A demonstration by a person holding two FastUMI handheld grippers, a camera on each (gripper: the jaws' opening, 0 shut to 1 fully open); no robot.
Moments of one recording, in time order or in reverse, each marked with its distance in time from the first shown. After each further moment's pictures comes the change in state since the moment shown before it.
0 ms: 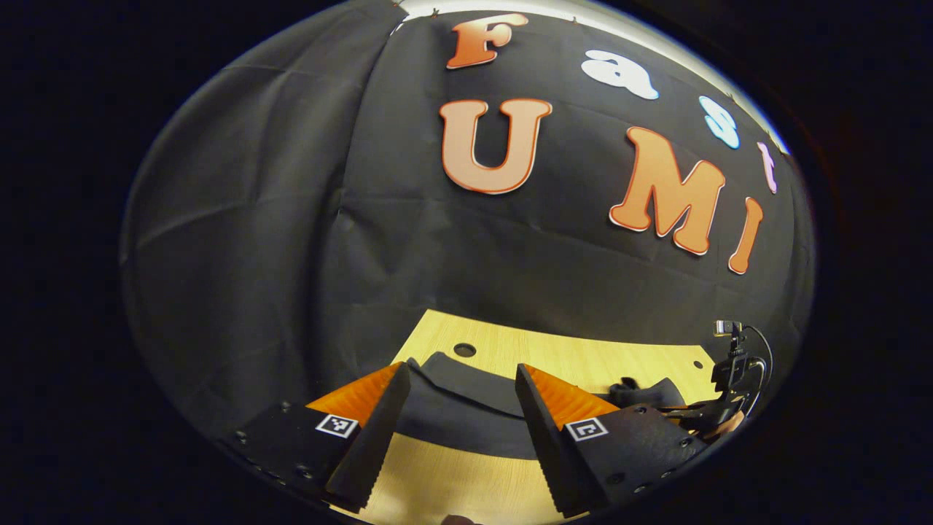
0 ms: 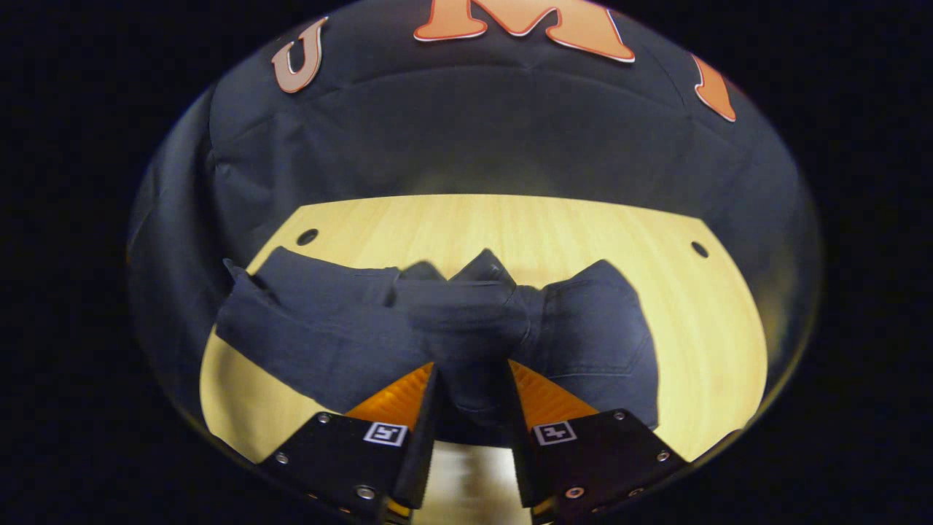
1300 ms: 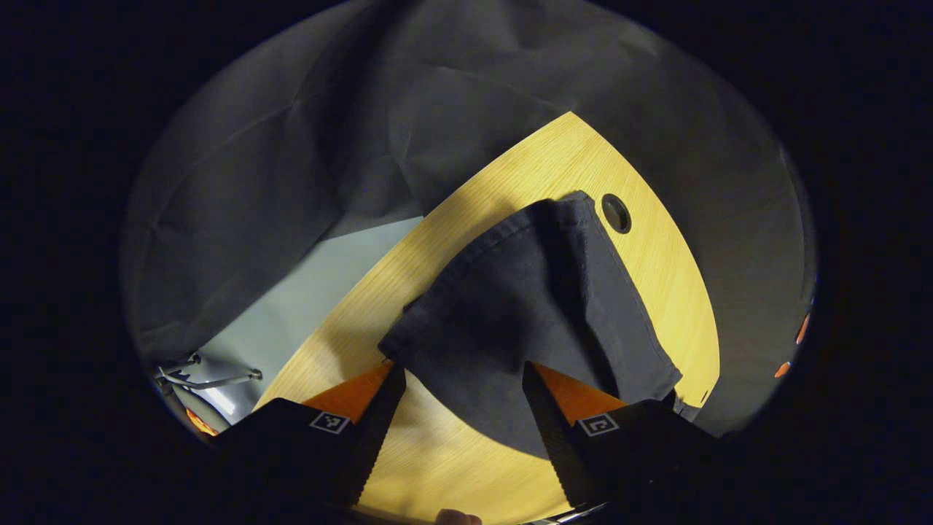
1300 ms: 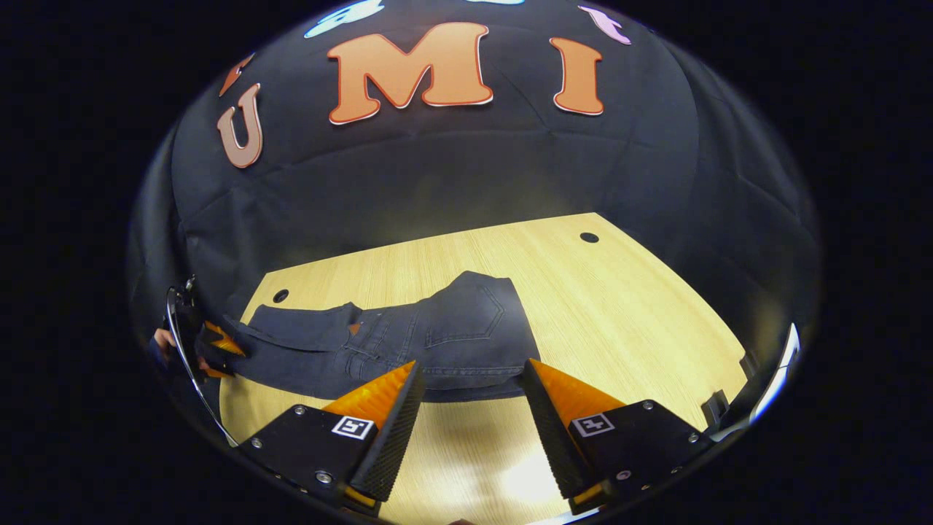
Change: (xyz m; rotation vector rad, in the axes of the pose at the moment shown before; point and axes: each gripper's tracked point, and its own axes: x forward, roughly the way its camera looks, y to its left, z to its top) left arm 0.198 0.085 -0.209 -0.471 0.852 0.248; right arm -0.146 -0.084 -0.028 0.228 -0.194 -0.207
